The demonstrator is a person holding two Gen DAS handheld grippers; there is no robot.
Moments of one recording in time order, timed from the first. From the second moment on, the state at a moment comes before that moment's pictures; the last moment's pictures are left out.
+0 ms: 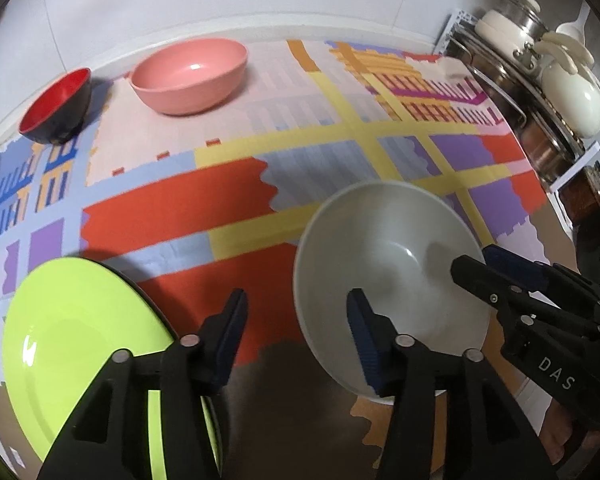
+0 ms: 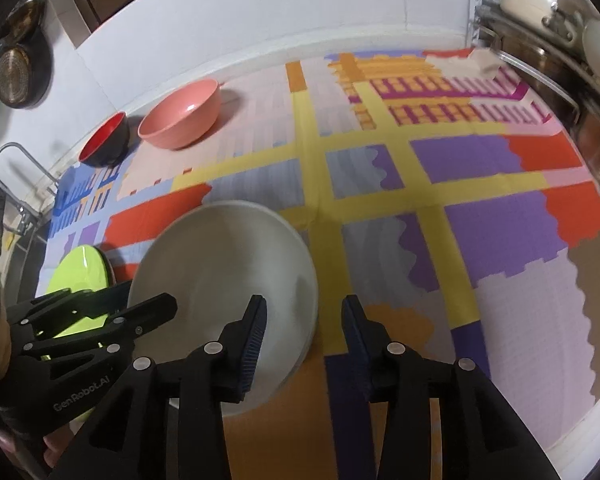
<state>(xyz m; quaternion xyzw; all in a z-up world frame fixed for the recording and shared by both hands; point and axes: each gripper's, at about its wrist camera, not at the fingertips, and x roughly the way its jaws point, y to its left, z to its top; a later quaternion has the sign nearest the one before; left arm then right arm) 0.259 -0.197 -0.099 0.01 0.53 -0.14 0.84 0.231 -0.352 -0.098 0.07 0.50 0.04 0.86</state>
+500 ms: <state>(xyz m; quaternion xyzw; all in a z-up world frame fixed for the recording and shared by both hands) 0.271 -0.167 -0.051 0.03 0.45 -0.10 0.88 0.251 -0.334 -0.055 0.04 0.45 0.05 0.89</state>
